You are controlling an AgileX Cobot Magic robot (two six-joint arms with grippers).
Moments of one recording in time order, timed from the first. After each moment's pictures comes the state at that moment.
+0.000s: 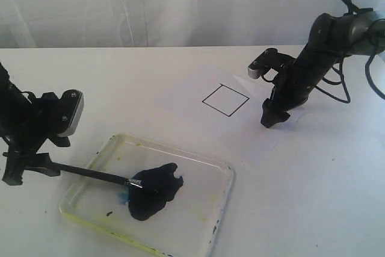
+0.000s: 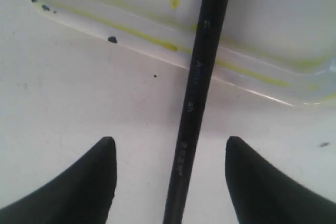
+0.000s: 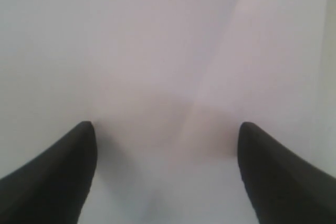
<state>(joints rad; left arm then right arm) -0.18 1.73 -1.00 -0.32 0.71 1.72 0.11 2.25 -1.65 0.26 0.84 -0.95</state>
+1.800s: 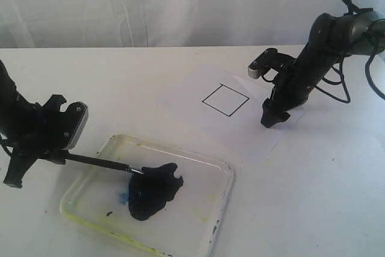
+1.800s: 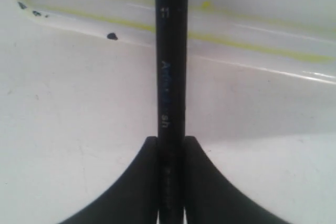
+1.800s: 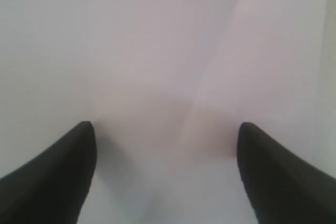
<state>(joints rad) -0.20 1.75 -0.96 -0.29 0.56 1.85 0.11 2.25 -1.65 0.26 0.84 -0.95</state>
